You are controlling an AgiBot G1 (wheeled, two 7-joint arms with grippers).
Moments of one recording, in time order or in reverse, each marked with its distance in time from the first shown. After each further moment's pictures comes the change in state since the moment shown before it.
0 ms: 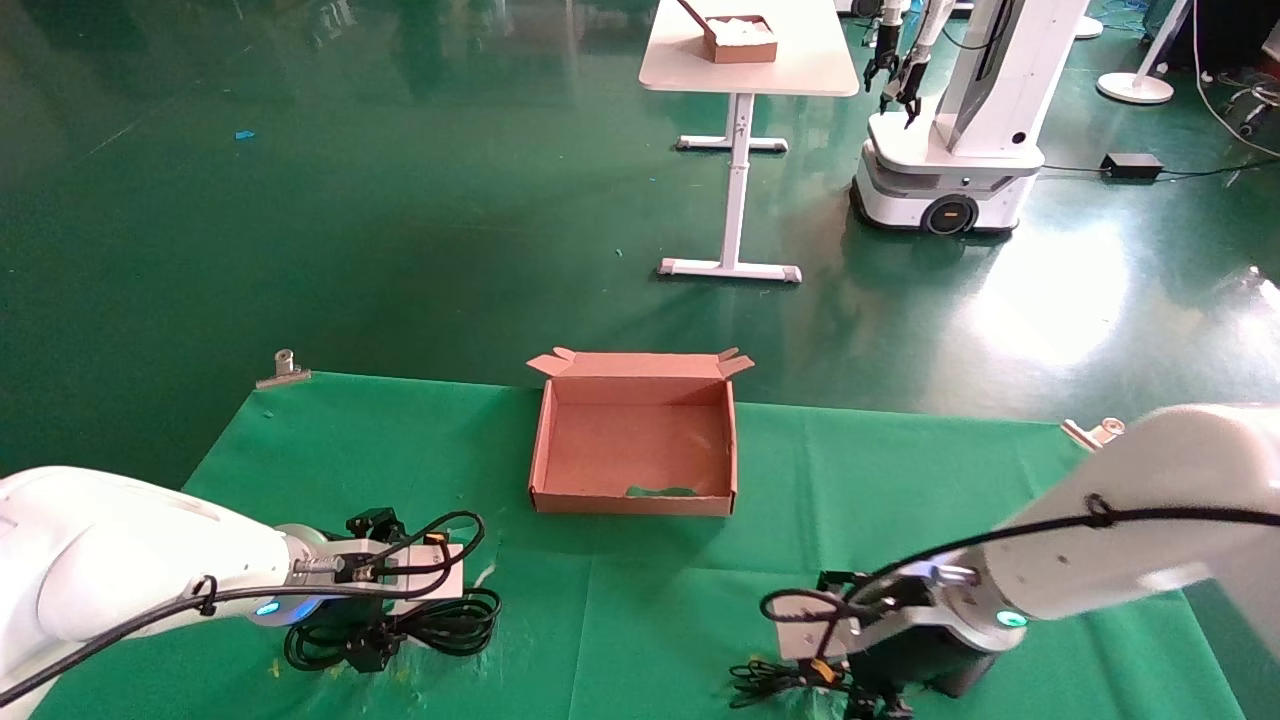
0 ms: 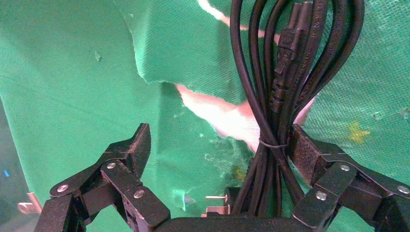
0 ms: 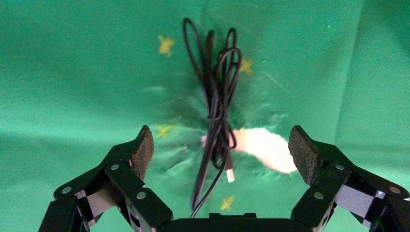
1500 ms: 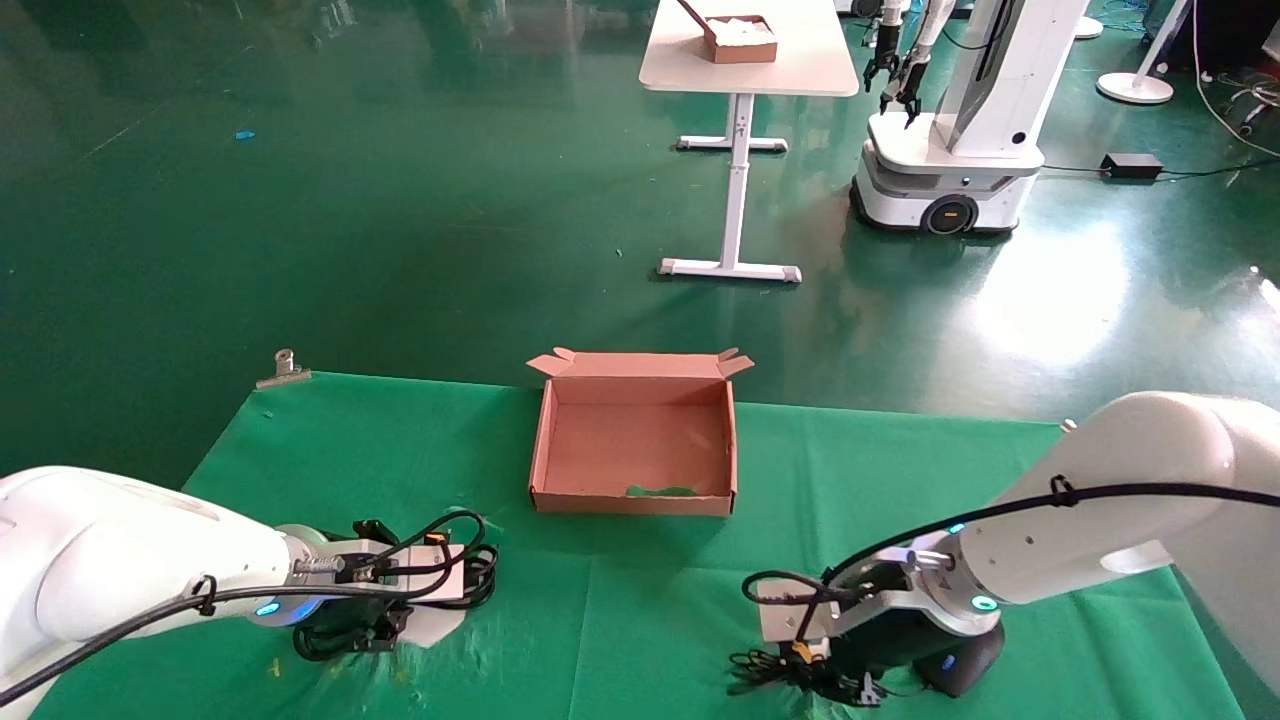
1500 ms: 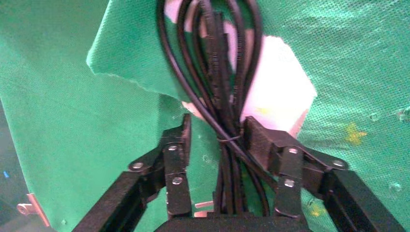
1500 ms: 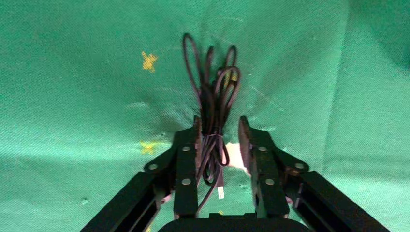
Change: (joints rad) left arm 0.000 0.000 0.000 0.000 -0.002 0.000 0.000; right arm 0.024 -0.069 -0.008 -0.125 -0.014 0.036 -0.045
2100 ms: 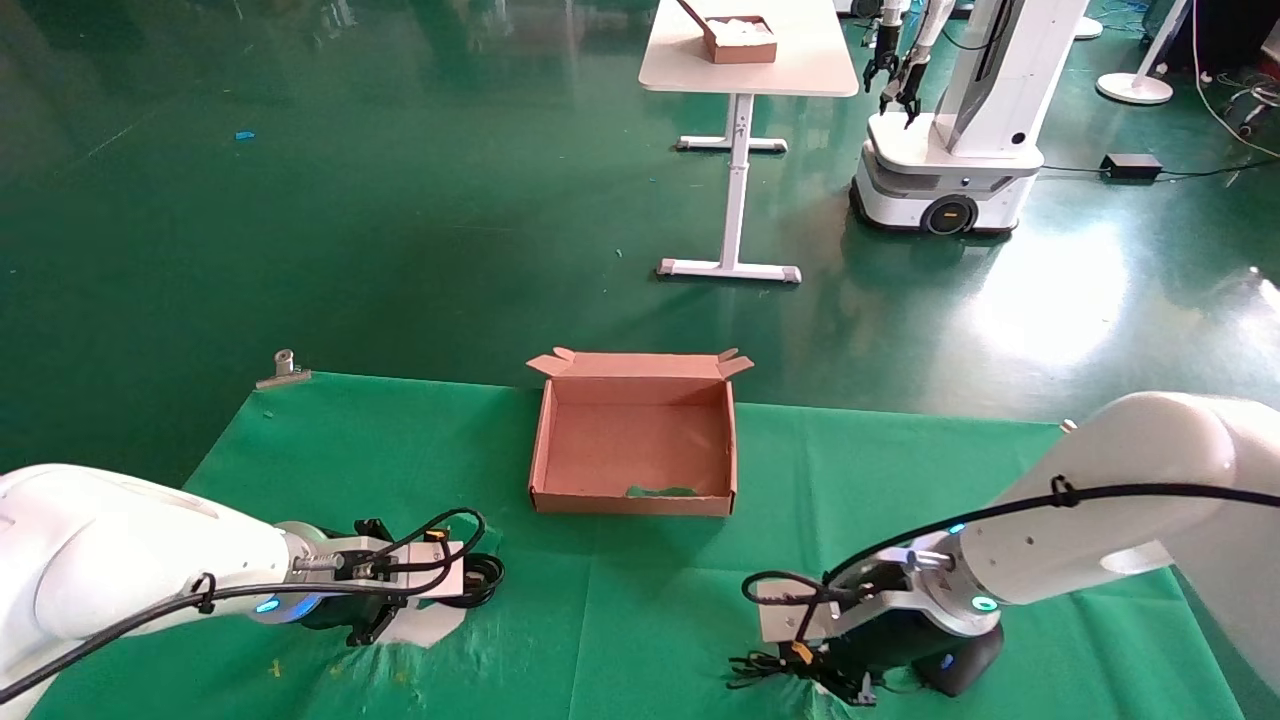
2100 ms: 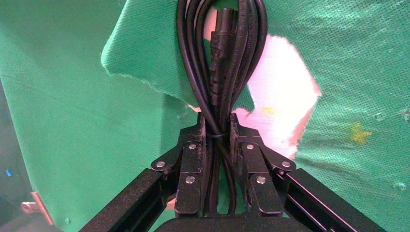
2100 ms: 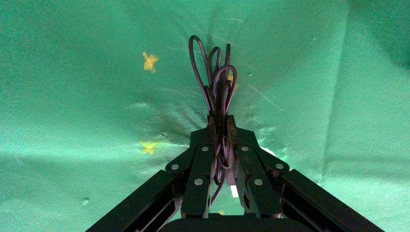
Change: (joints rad) left arm -0.005 -0.004 -0.005 -0.006 -0.008 0.001 0.004; right arm 0.004 0.009 0.004 0.003 0.003 -0.002 0.000
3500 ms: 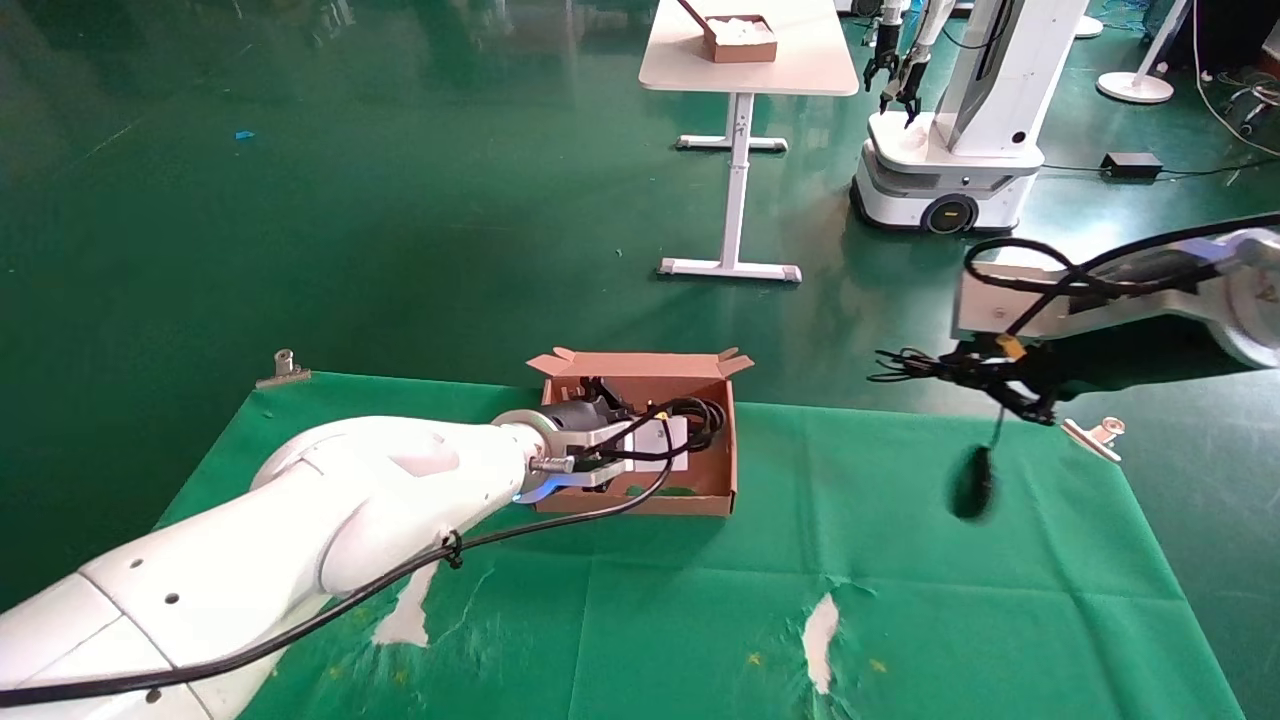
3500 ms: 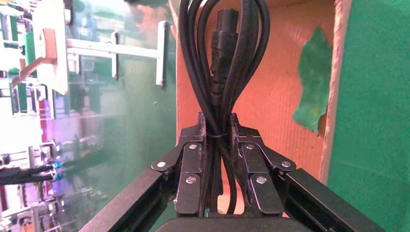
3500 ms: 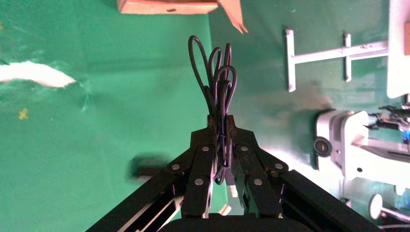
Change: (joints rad) left arm -0.162 0.292 0.329 0.245 -0.081 -0.578 -0.090; right arm 0.284 0.309 0.128 0.322 -0.015 -0.052 0.195
